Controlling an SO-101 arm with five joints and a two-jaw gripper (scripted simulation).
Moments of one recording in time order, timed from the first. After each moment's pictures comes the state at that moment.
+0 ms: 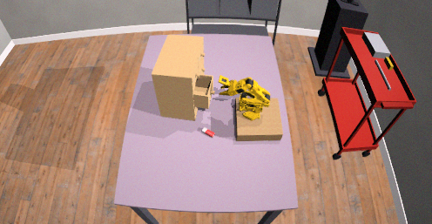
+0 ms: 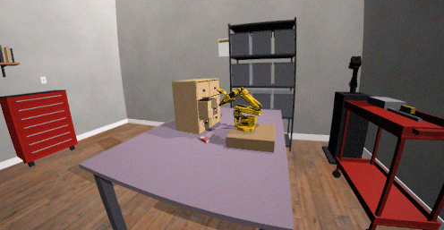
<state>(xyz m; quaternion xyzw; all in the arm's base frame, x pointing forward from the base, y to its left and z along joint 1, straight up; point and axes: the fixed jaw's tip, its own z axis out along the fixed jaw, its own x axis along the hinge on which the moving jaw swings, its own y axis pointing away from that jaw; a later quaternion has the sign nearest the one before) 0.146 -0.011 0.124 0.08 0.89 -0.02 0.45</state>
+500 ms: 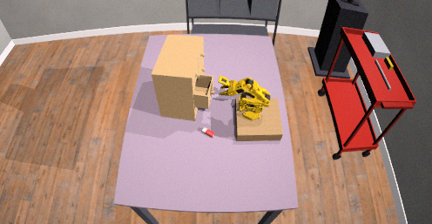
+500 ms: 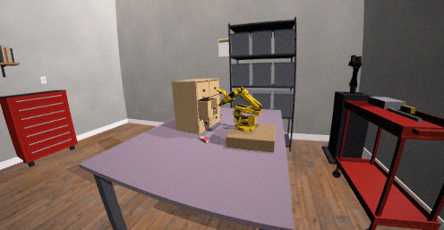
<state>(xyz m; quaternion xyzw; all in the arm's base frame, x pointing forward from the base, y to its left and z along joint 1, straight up) 0.146 -0.011 0.123 0.08 0.89 -0.02 0.45</state>
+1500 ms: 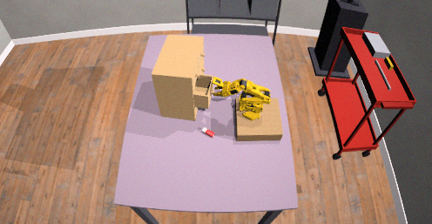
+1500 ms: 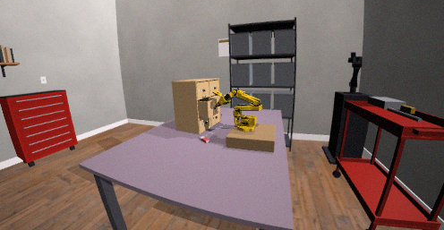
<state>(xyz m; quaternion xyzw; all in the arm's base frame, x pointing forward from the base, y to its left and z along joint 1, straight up) 0.175 -0.014 0.112 0.07 0.89 -0.02 0.46</state>
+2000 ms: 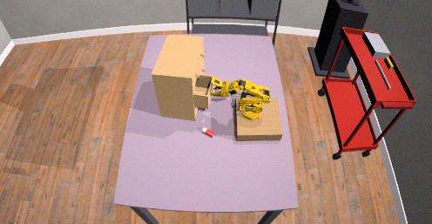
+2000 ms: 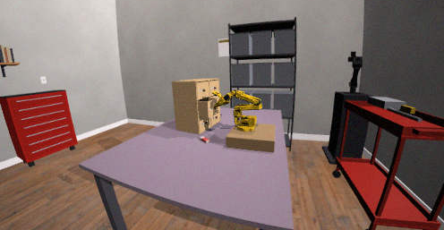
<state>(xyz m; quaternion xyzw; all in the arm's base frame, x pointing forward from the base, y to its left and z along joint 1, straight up) 0.180 -0.015 0.109 0.07 0.88 -0.02 0.46</state>
